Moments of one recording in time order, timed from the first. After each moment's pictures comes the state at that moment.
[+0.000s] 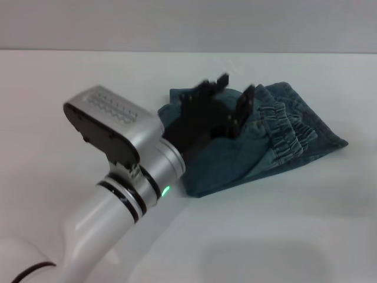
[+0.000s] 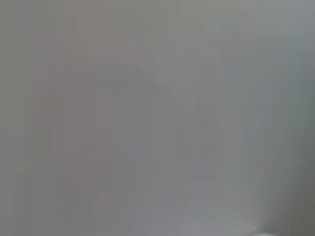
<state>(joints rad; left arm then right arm) -0.30 -2.06 -0.72 -1.04 2.51 0.56 0.07 -0.05 2.08 1.66 0.97 -0.43 0.65 -2.52</state>
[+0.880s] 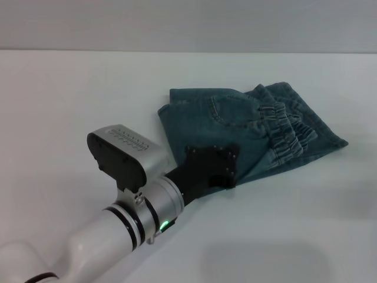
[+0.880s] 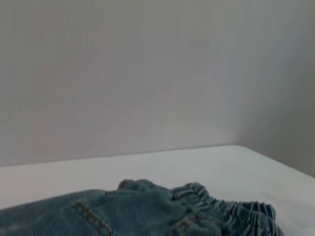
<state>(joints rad) -0.40 -2.07 -0.59 -0.82 2.52 0.53 -0.20 -0.05 2.08 1.70 0.92 -0.43 0.66 -2.52</state>
